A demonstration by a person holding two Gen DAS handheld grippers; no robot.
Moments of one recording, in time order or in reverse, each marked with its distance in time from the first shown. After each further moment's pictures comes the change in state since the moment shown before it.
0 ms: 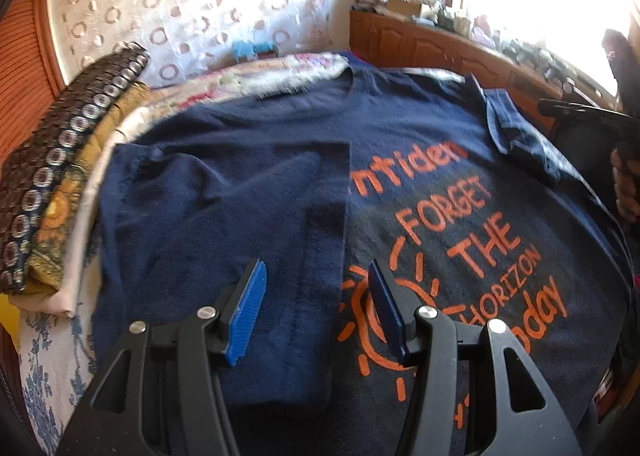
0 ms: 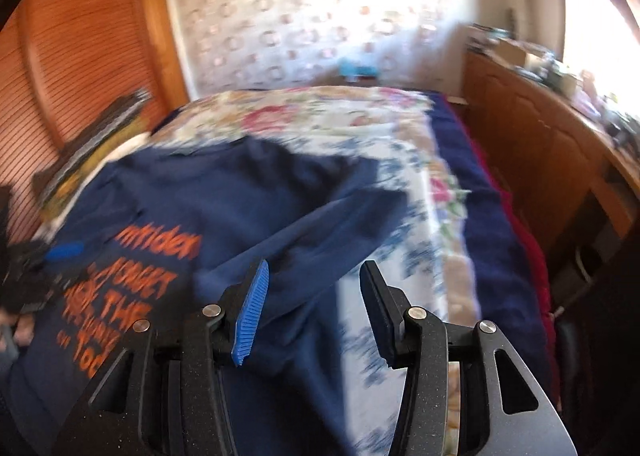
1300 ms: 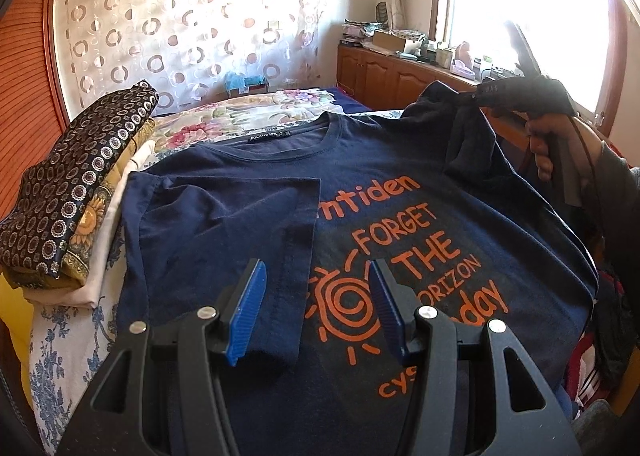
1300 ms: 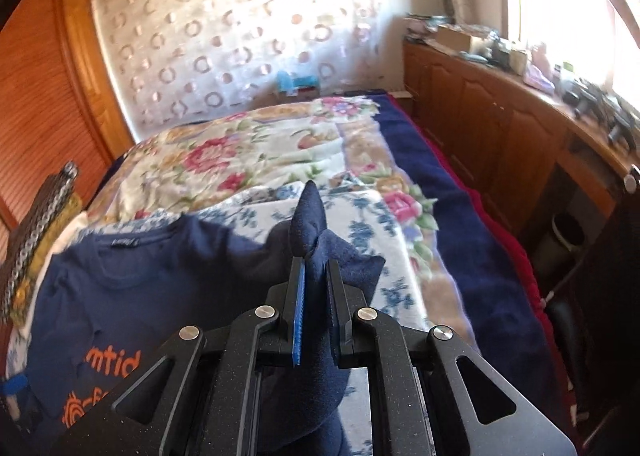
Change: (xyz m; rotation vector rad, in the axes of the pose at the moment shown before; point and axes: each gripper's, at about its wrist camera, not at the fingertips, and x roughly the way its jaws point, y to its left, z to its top) left arm -0.051 -0.013 -0.006 0.006 -0.105 -0.051; right arm 0.034 -0.008 0.070 0.178 -0.046 -0.156
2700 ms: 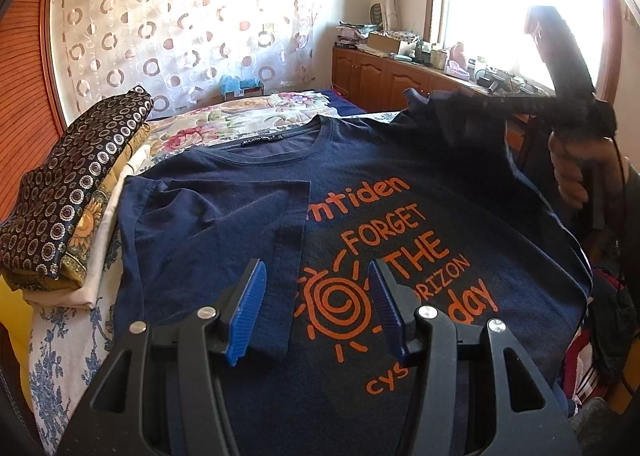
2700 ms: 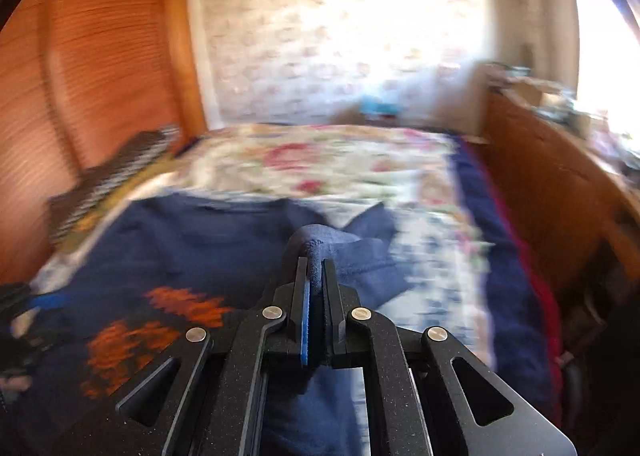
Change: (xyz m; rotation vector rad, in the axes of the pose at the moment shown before) left arm -0.007 -0.006 0.001 0.010 -0.012 -0.010; right arm -0.050 0.054 -0.037 -0.312 0.006 0.363
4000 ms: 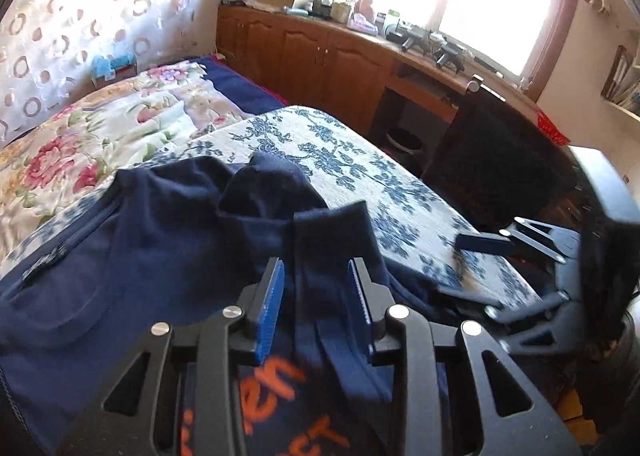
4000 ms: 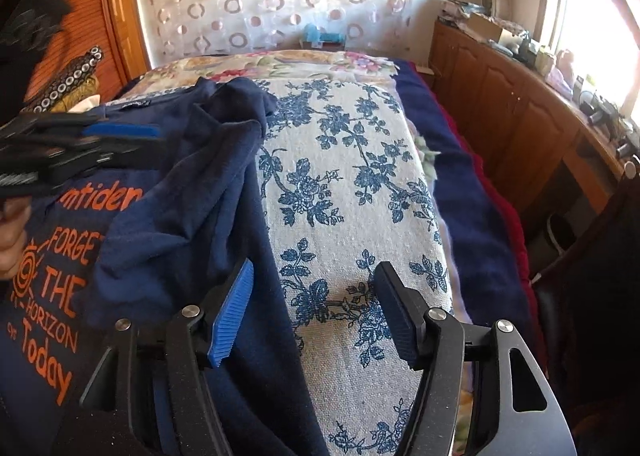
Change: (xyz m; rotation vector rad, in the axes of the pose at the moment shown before) left arm 0.186 -0.087 0.136 0.143 0.207 -0.393; right arm 0.019 -0.051 -0.085 0.139 0.179 -0.321
